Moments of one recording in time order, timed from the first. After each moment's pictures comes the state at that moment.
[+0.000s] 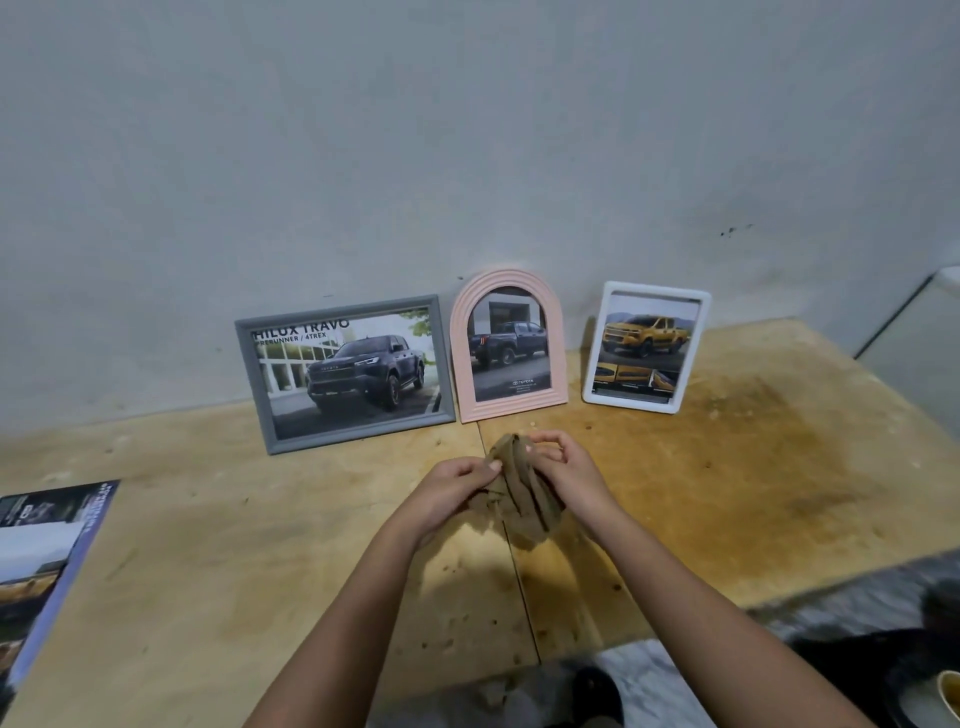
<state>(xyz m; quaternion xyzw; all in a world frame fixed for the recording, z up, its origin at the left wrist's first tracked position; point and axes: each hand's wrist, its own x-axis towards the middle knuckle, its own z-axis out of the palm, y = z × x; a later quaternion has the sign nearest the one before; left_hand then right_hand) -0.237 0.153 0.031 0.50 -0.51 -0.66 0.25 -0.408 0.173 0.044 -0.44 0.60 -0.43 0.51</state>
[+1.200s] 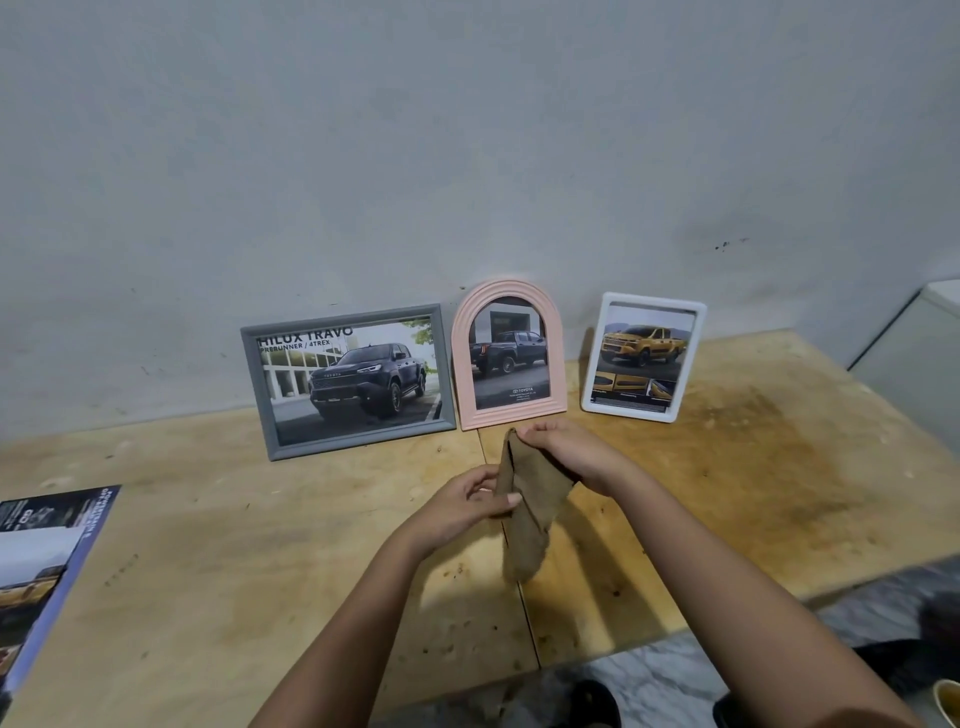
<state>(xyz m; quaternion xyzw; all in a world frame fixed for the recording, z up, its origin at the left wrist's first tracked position) -0.237 0.163 0.032 0.41 -0.59 -0.65 0.24 -0.413 0.148 0.089 -0.53 0.61 -0.27 0.53</state>
